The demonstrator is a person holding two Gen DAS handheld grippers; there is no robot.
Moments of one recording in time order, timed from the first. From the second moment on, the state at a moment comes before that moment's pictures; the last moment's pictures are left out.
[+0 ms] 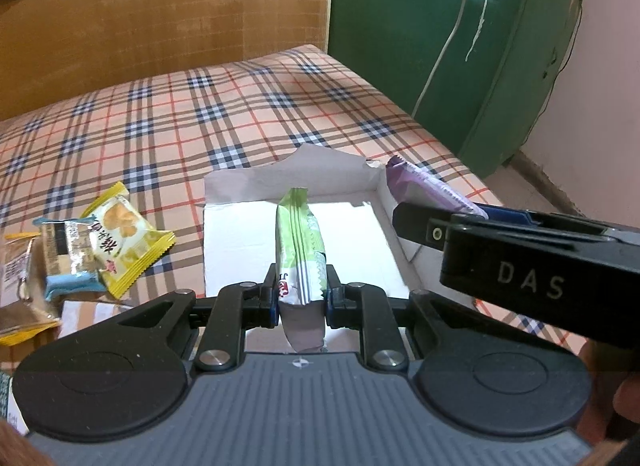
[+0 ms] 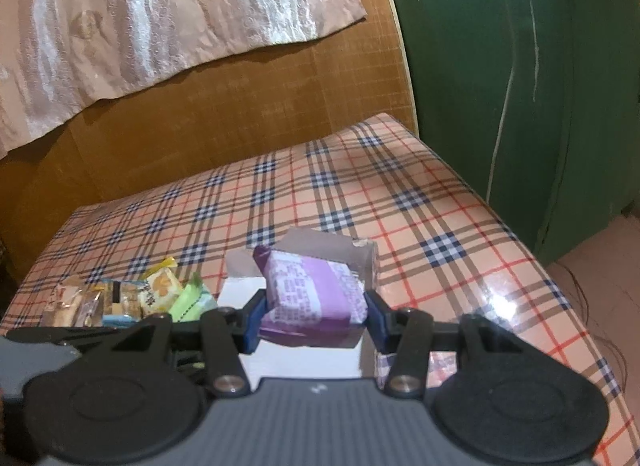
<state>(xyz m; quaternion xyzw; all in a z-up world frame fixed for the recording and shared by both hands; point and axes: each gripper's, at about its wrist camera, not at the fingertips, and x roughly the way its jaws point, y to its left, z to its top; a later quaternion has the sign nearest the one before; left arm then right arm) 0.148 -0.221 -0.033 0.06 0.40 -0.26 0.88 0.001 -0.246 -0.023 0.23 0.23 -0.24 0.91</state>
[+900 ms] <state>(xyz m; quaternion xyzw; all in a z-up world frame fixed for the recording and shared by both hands) 0.131 -0.127 -0.023 0.03 0.38 -0.17 0.91 -0.024 -0.195 -0.023 0.22 0.16 -0.25 0.93</state>
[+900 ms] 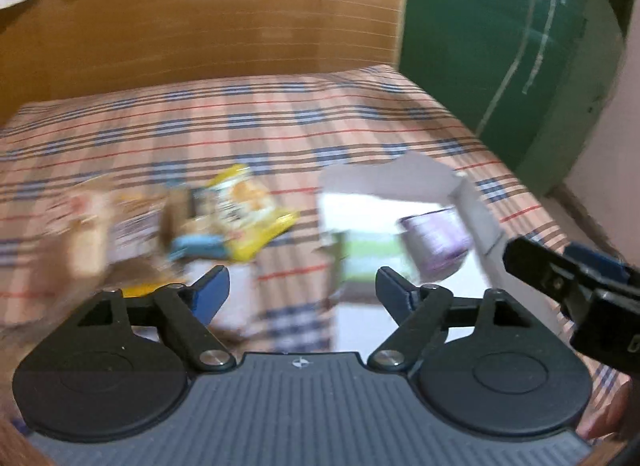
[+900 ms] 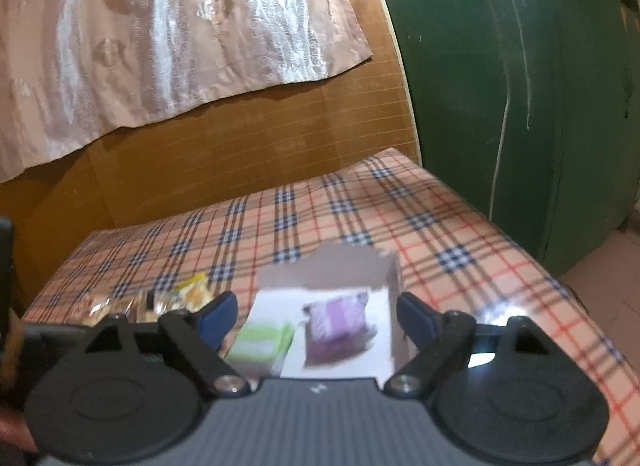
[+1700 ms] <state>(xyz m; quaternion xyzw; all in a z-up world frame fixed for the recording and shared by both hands) 0.077 0.010 -0.020 -0.05 0.38 -0.06 0.92 -0.035 -0.165 -0.057 0.07 0.26 -0.24 0.93</state>
